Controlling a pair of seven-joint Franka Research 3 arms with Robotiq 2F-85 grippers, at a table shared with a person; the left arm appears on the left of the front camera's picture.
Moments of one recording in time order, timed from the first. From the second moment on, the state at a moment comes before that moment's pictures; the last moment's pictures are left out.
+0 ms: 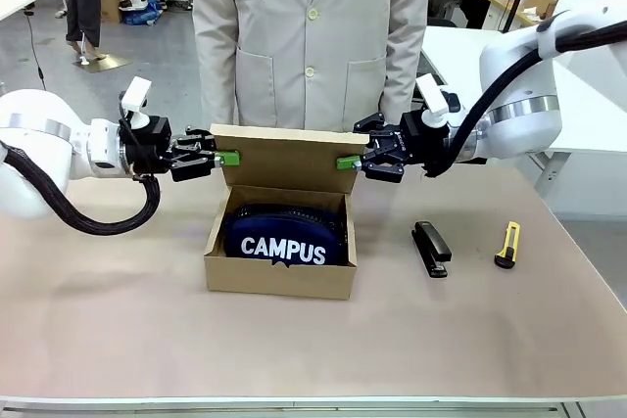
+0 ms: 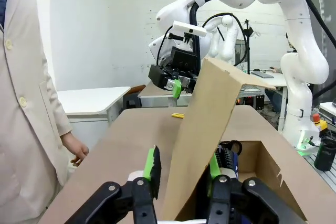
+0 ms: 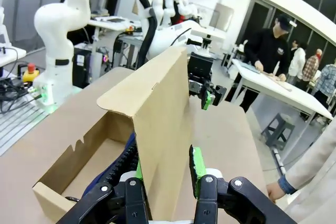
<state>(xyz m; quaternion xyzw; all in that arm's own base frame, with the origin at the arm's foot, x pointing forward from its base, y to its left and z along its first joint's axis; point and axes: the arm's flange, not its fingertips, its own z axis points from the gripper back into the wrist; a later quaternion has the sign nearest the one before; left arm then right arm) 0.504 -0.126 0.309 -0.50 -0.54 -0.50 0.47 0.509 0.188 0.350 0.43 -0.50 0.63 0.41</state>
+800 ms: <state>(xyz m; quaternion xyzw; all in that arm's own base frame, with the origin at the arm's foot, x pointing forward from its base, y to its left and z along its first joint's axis) 0.492 -0.130 0.394 -0.46 -0.57 -0.56 0.38 0.529 0.194 0.423 0.38 -0.51 0.69 0.35</state>
